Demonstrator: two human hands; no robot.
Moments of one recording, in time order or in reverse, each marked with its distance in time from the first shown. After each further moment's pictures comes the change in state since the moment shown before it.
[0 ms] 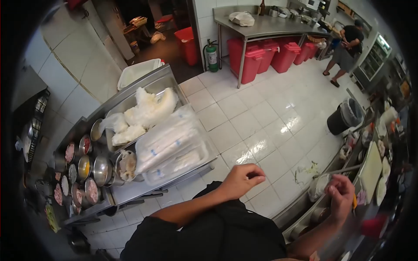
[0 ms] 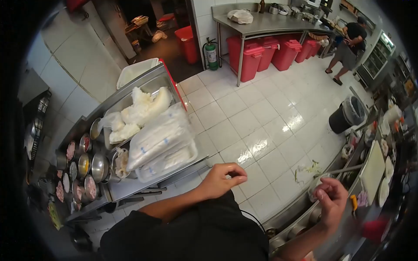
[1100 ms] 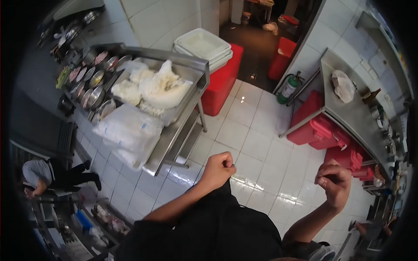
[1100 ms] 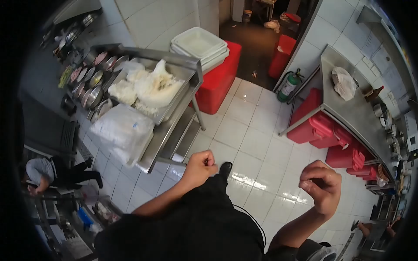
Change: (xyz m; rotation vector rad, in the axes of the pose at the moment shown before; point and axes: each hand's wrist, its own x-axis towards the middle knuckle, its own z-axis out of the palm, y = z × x) left_hand 0.318 -0.046 -0.068 0.075 1.253 -0.173; right_hand 0.584 0.056 0.165 0.218 -1.237 -0.220
